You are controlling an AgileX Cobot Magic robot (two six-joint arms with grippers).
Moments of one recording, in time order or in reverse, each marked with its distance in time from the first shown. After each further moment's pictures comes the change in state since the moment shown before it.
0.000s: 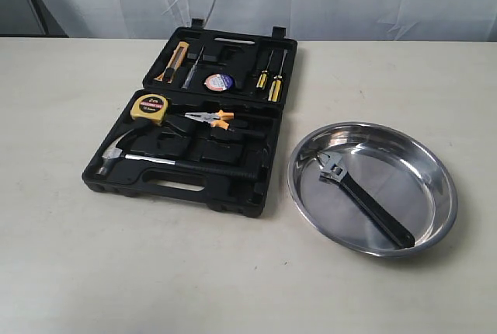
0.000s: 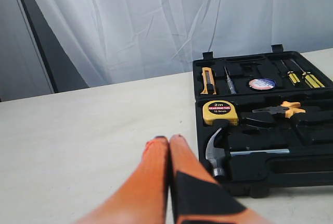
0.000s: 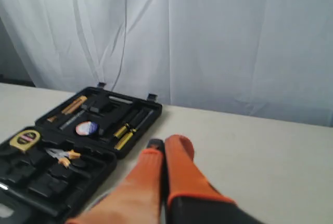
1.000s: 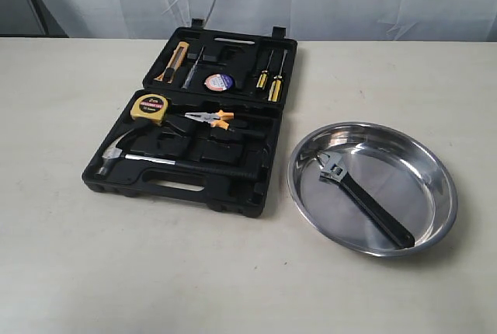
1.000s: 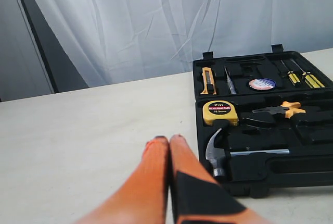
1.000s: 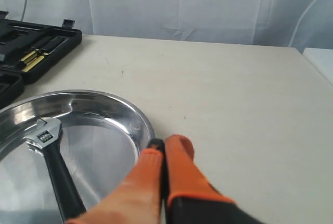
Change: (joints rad) left arm 0.000 0.000 0.000 0.000 0.000 0.000; right arm -0.167 -0.395 0.538 -0.200 -0.069 0.109
